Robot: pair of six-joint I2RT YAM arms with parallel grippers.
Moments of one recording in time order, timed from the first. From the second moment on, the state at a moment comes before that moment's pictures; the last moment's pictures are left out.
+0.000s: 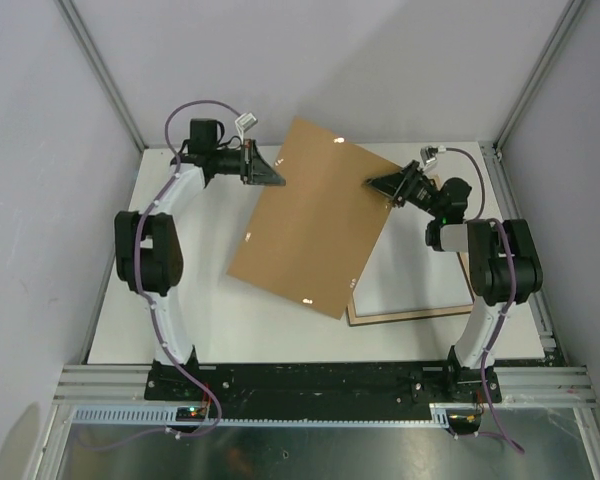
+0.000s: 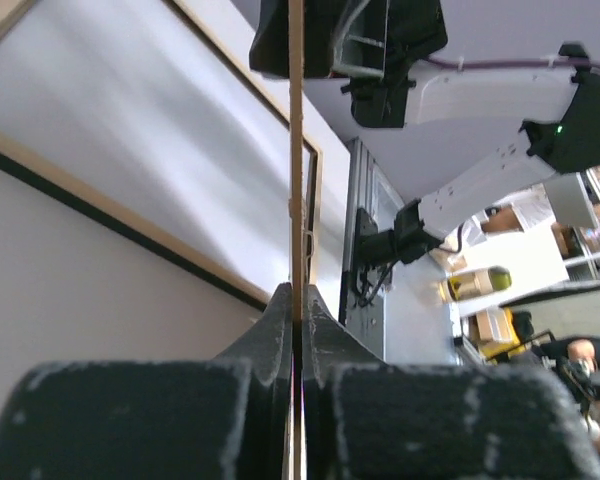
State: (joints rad) left arm -0.11 2.01 1.67 -0.32 1.39 -0.26; right arm 0.05 1.90 0.92 1.18 -0.89 1.23
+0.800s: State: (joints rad) left arm 0.00 1.83 1.42 0.36 1.22 -0.97; right arm 0.17 1.91 0.93 1.30 -0.93 1.46
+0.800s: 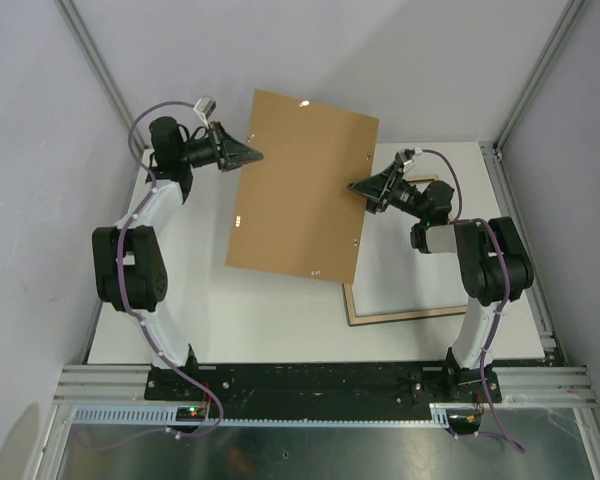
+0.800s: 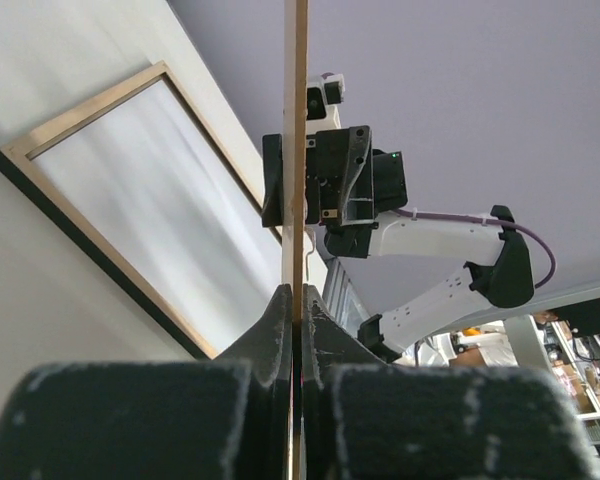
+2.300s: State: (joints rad) left arm 0.08 1.84 1.41 0.55 1.19 -1.17; right arm 0.16 1.57 0.87 1.09 -1.02 1.39
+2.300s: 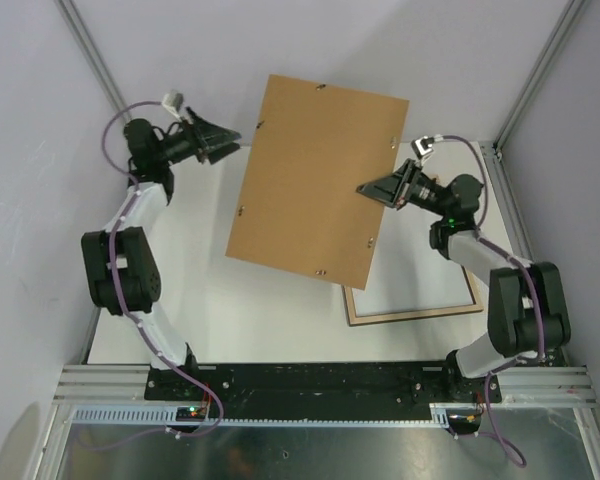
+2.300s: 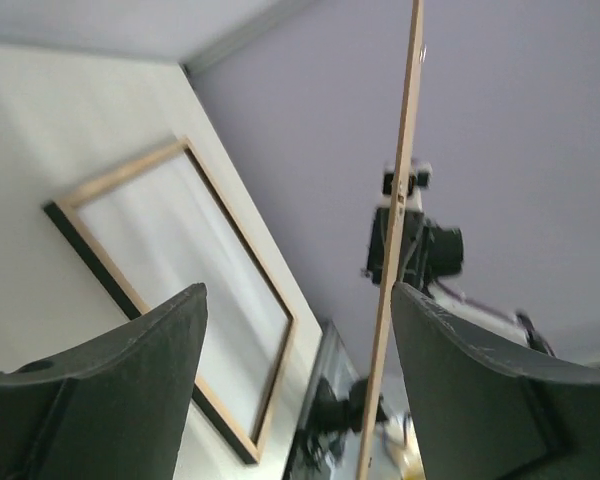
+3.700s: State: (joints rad) left arm -0.76 1.95 1.30 -0.21 -0.07 -0.69; right arm 0.04 1.04 1.11 -0.39 -0.08 0.68
